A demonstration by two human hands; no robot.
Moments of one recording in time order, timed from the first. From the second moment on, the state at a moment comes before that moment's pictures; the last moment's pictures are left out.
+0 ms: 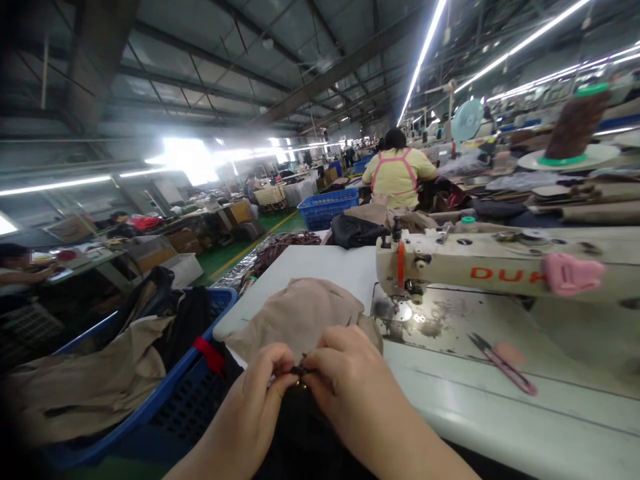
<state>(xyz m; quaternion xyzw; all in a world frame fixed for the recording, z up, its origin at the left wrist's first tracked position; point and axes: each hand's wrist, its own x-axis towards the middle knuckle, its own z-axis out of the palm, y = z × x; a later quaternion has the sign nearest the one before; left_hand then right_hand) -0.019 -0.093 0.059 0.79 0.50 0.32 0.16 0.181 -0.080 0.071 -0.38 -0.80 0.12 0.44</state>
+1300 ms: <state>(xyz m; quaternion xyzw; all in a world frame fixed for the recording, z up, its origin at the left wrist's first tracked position) -0.081 -0.031 0.066 0.77 0.41 0.45 0.19 0.179 -0.099 0.204 -0.17 -0.90 -0.01 0.41</state>
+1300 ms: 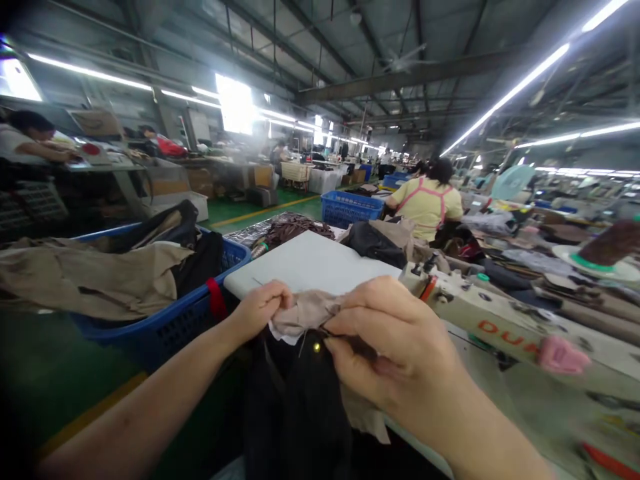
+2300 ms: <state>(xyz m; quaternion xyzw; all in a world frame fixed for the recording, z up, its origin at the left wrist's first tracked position) -0.003 -0.084 0.088 0.73 0.31 0.56 0.23 0.199 -0.121 0.148 -0.30 -0.83 -0.10 0.45</state>
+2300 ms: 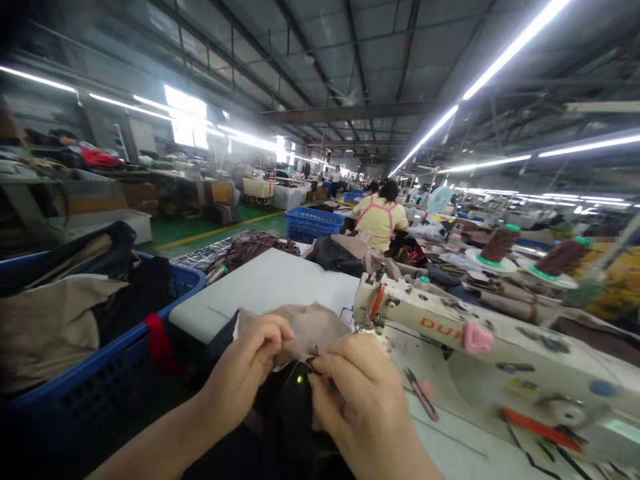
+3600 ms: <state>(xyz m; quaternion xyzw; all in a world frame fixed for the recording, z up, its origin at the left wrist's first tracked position) 0.012 -0.059 0.093 0.79 0.30 0.48 0.26 0.211 -0.106 0.140 -0.43 -0.81 -0.09 0.38</state>
